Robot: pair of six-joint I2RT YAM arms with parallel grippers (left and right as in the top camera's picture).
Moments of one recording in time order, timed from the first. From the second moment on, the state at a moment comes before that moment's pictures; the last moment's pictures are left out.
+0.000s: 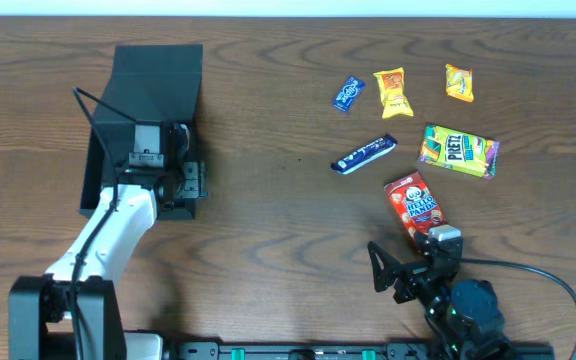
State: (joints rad) left arm -0.07 1.53 0.84 -0.44 0.02 -0.09; right arm 0.43 0.01 0.15 -0.53 -0.03 0.42
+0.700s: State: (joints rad) left arm -0.10 1.53 0.84 -0.40 0.05 -0.25; right arm 0.43 0.01 0.15 -0.53 -0.03 0.42
